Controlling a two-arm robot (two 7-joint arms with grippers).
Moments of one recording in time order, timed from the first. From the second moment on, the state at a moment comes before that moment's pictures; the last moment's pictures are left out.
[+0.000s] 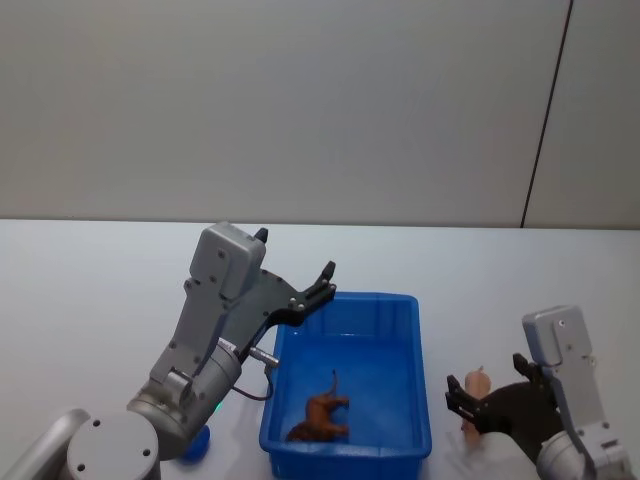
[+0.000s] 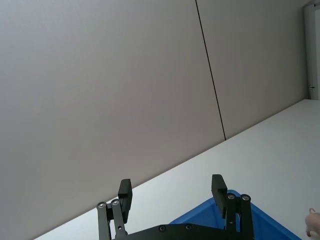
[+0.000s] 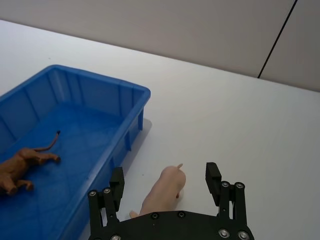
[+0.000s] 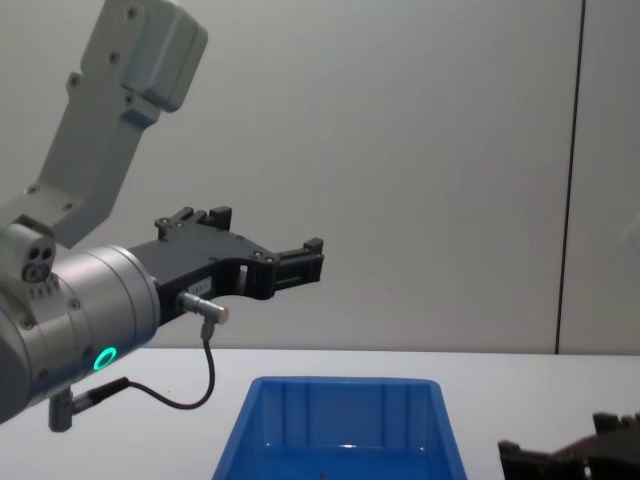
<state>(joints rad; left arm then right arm) -0.24 0.38 0.45 -1.63 -0.20 0.01 -0.01 -0.01 0.20 -0.30 -1.67 0.10 0.34 -0.01</state>
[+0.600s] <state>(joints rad) -0.24 0.38 0.45 -1.63 -0.20 0.01 -0.01 0.00 0.17 -0.31 -1.59 0.12 0.36 -0.02</state>
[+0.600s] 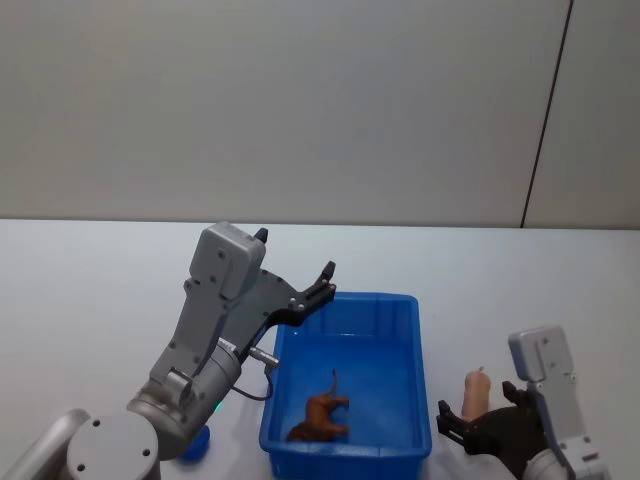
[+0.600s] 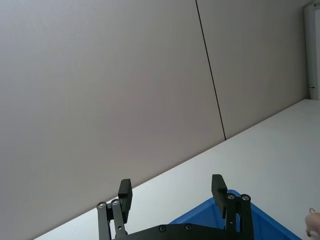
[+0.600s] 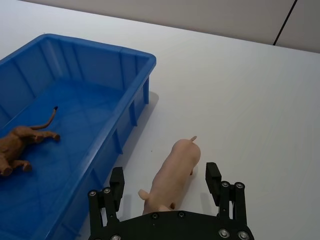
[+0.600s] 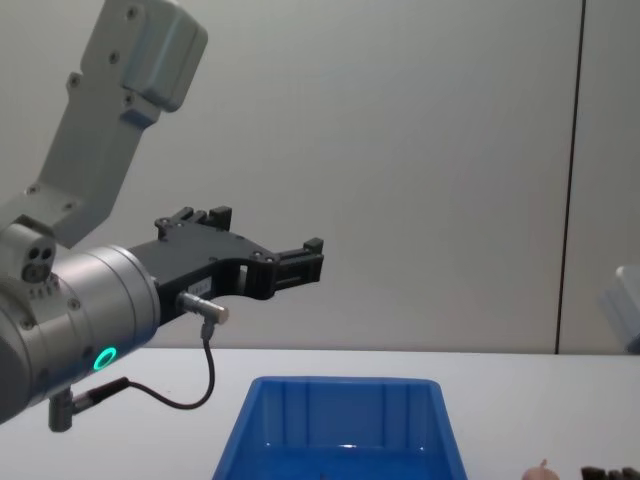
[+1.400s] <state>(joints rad) -0.24 0.38 0.45 -1.63 -0.20 0.01 -0.01 0.02 0.13 -0.32 -1.52 0.10 0.39 -0.05</state>
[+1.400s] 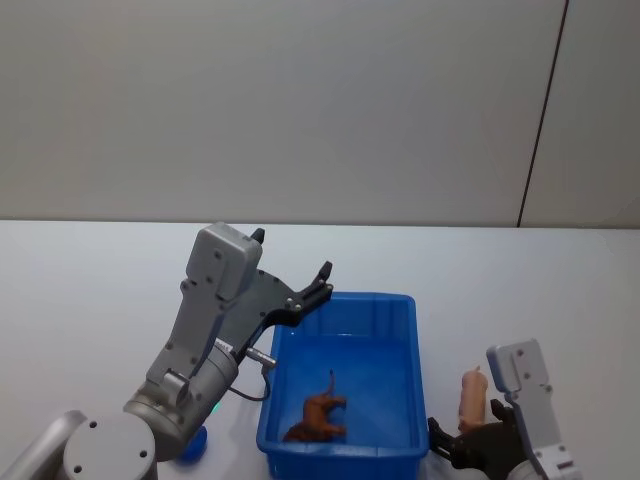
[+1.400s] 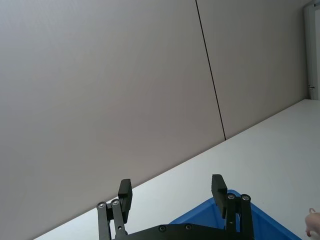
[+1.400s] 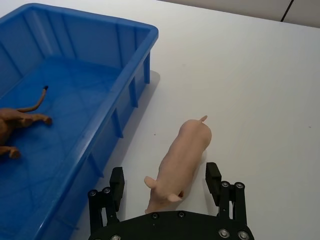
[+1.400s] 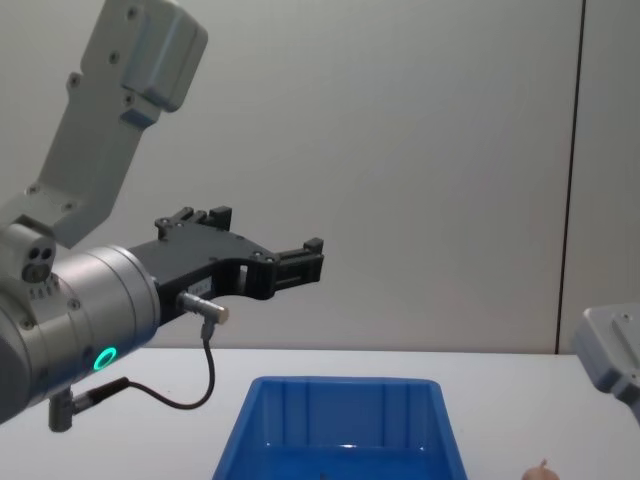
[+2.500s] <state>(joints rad) -0.24 0.38 0.45 -1.63 -0.20 0.01 -0.01 0.03 0.11 -0.31 -1.51 0.06 0.41 -0.09</state>
